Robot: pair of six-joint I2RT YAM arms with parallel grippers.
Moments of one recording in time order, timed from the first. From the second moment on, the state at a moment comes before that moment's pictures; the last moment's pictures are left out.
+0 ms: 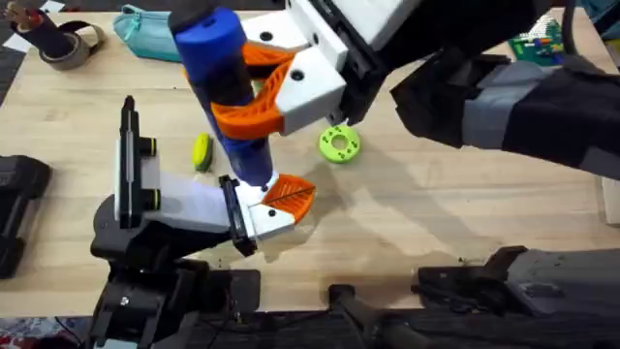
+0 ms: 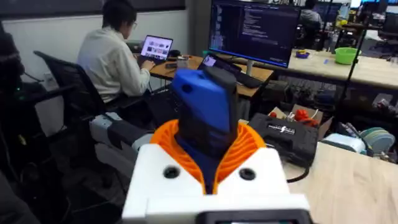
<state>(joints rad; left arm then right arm) -0.13 0.00 0.01 -0.10 1.10 -0.09 0.69 1.53 0.98 1.10 -1.33 0.48</state>
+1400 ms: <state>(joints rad) -0.13 0.00 0.01 -0.10 1.10 -0.09 0.68 1.56 0.98 1.10 -1.34 0.47</state>
